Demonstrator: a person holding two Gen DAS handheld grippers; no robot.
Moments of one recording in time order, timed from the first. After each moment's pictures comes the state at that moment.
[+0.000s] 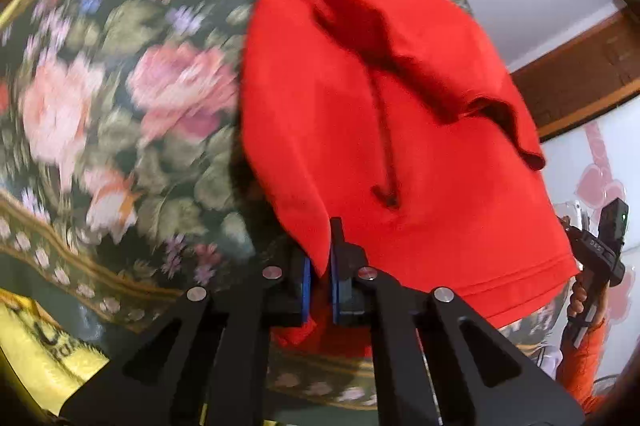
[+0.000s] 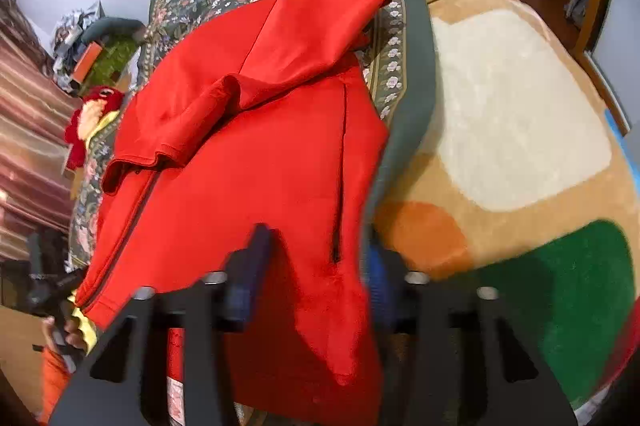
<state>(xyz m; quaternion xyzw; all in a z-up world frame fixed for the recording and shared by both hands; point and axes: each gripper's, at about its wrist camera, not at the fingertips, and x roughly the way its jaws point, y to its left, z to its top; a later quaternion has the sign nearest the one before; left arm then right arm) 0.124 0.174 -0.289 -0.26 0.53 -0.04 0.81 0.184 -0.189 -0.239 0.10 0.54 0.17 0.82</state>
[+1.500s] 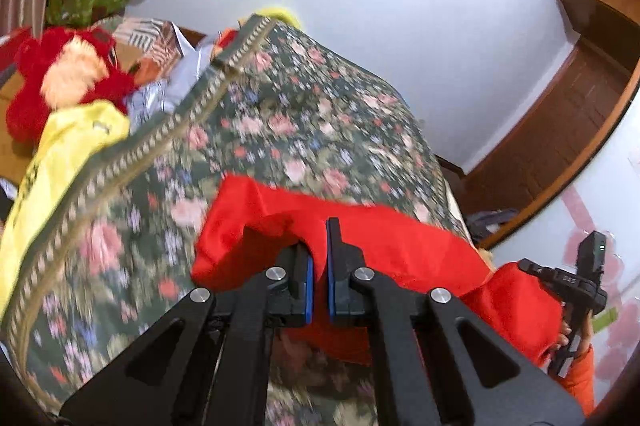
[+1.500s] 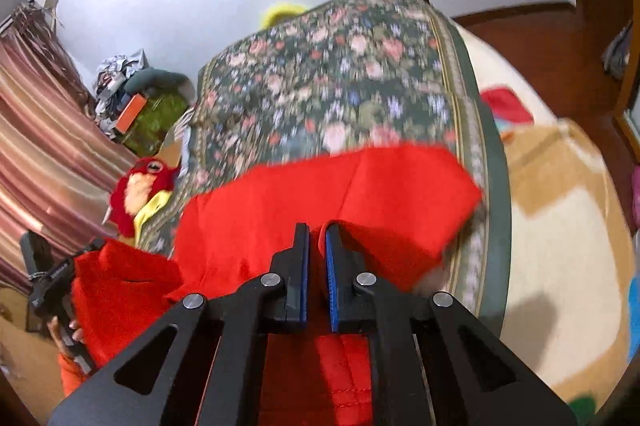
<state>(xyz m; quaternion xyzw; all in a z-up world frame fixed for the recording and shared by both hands) 0.247 0.215 -0.140 -0.24 0.34 -0.02 0.91 0.310 -0.155 -0.151 0.17 0.44 0.23 0.86</state>
